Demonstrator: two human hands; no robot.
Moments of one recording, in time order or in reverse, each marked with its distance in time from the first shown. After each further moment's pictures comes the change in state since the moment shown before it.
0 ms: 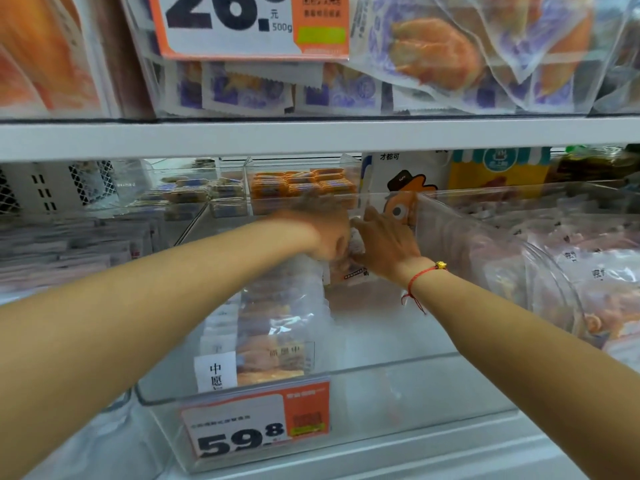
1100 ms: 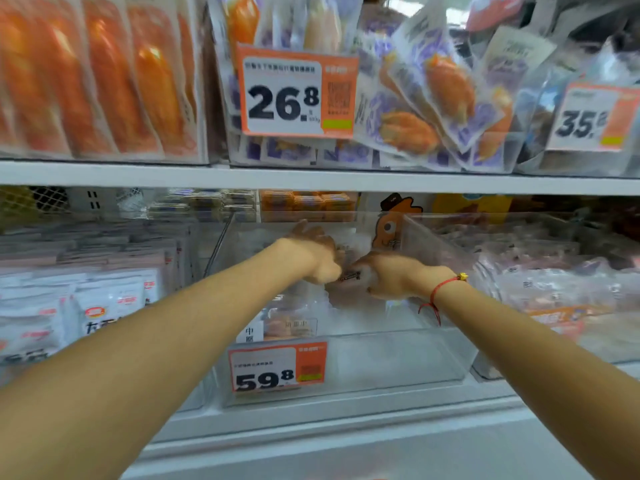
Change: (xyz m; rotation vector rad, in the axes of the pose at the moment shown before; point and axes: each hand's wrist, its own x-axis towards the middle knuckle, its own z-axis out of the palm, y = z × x) left_hand -0.083 0.027 -0.010 0.106 0.025 -0.078; right_hand -0.054 -0.007 -0.063 0.068 -0.506 -0.052
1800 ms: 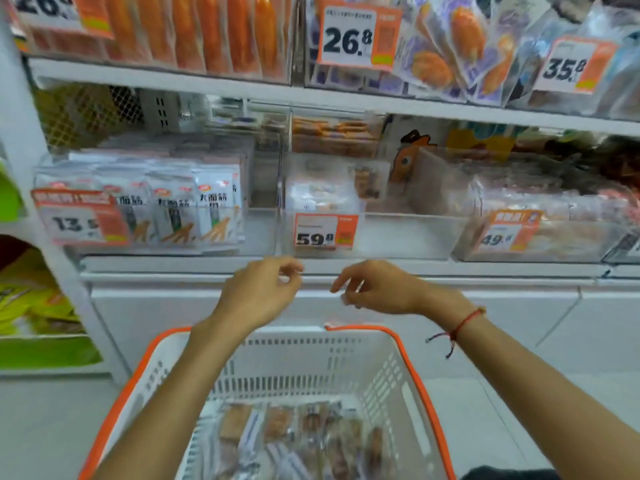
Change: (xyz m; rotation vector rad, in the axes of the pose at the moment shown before) left_hand -0.267 0.017 0.113 -0.784 0.285 -0.305; right_hand -0.197 -0.128 0.063 0.386 -0.060 -0.224
